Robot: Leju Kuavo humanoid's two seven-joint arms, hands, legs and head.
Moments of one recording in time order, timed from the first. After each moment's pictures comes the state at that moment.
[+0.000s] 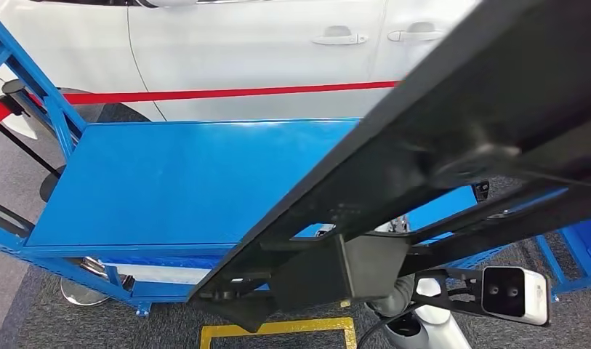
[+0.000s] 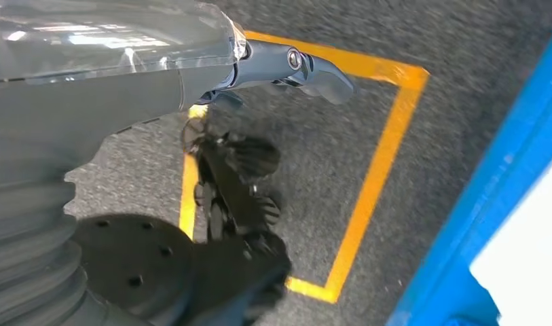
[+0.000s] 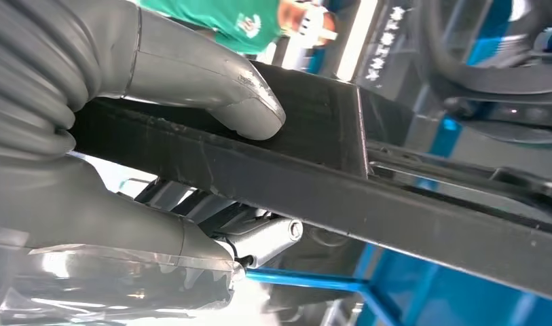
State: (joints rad) left arm -0.04 -0.01 0.90 -0.21 -0.40 -0.14 -0.38; right arm -0.25 0.00 0.51 -1.81 -0.31 0.50 -0.69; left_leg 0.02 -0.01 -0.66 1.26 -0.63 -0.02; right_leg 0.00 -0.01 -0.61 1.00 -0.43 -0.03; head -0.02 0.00
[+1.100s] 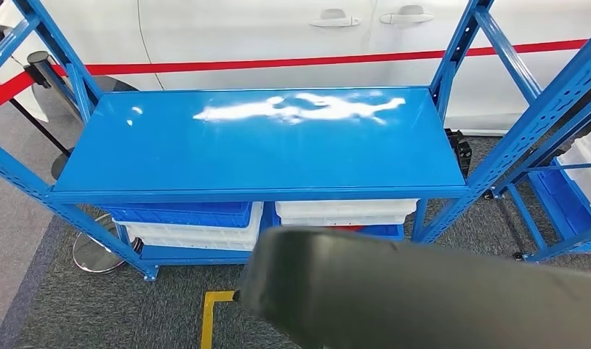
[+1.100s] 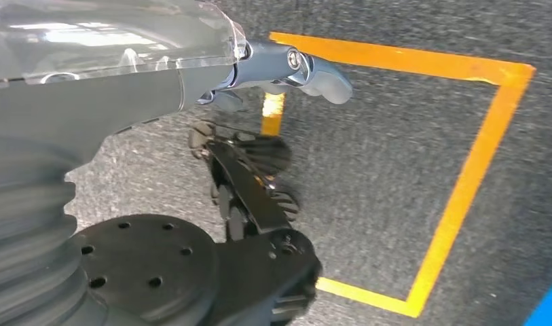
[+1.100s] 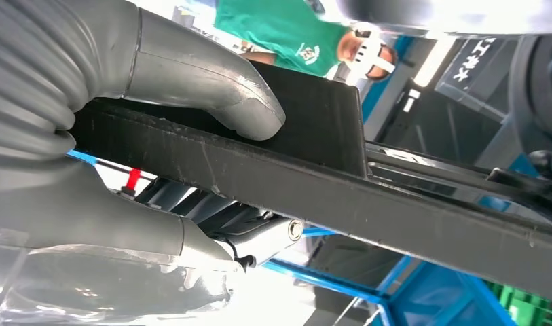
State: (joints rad) left arm -0.05 -0.02 0.92 -0.21 -0.49 -0.17 -0.34; right arm -0.05 -0.11 0.47 -2.01 -0.03 0.37 -0.69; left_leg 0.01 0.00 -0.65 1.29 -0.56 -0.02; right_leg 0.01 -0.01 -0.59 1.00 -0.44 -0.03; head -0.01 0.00
